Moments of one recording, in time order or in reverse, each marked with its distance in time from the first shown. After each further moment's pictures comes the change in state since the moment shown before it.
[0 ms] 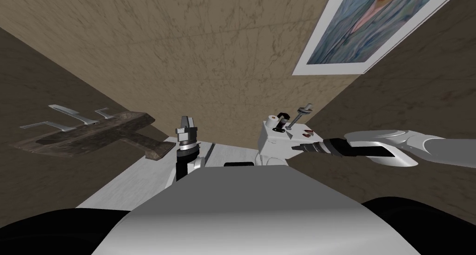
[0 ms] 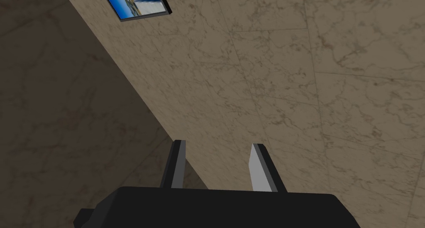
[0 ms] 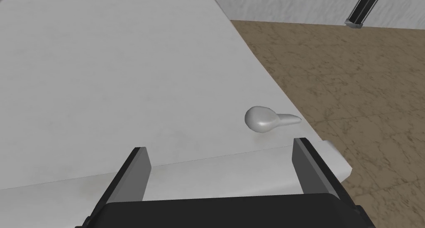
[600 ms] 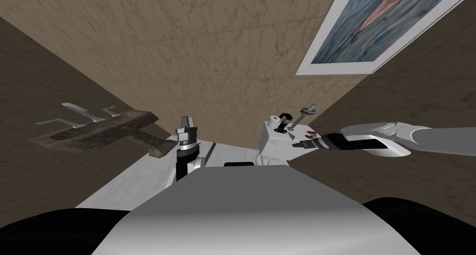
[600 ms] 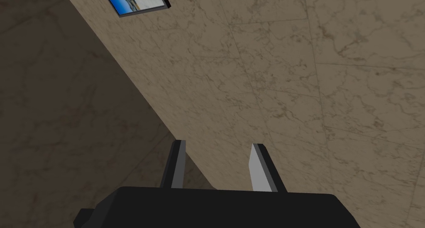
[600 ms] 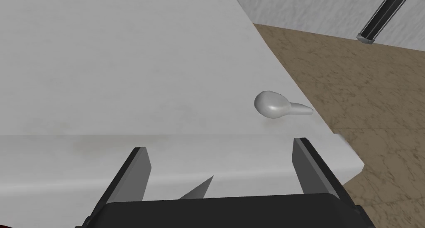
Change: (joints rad) left arm 0.000 0.000 0.000 0.000 0.000 0.000 0.000; right arm 0.048 -0.082 -0.059 0.046 0.011 0.004 -0.015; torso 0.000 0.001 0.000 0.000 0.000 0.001
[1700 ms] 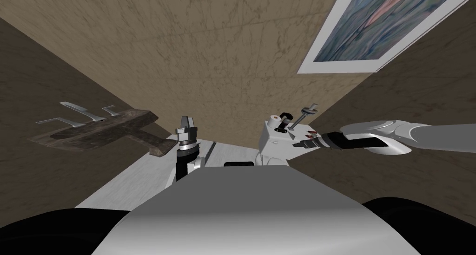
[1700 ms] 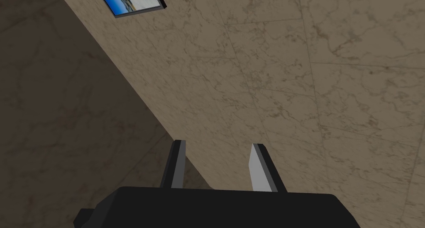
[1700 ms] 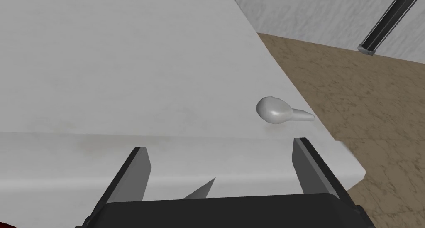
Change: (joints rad) left arm 0.000 0.000 0.000 0.000 0.000 0.000 0.000; right arm -0.021 -0.027 0.027 0.008 0.006 -0.012 -0.004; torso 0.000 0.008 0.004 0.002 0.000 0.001
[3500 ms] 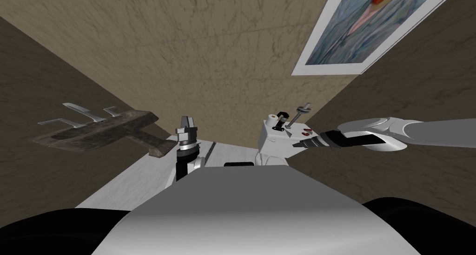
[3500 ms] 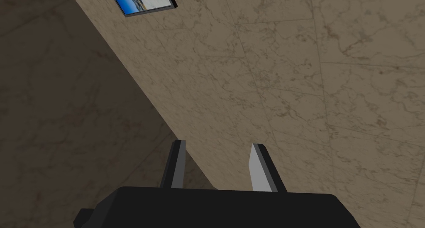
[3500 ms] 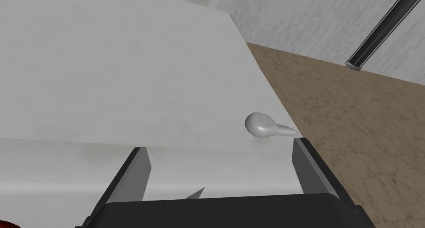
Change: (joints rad) left arm 0.000 0.000 0.000 0.000 0.000 0.000 0.000; right arm 0.016 -0.041 -0.013 0.012 0.000 -0.038 0.036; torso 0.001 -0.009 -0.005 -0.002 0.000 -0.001
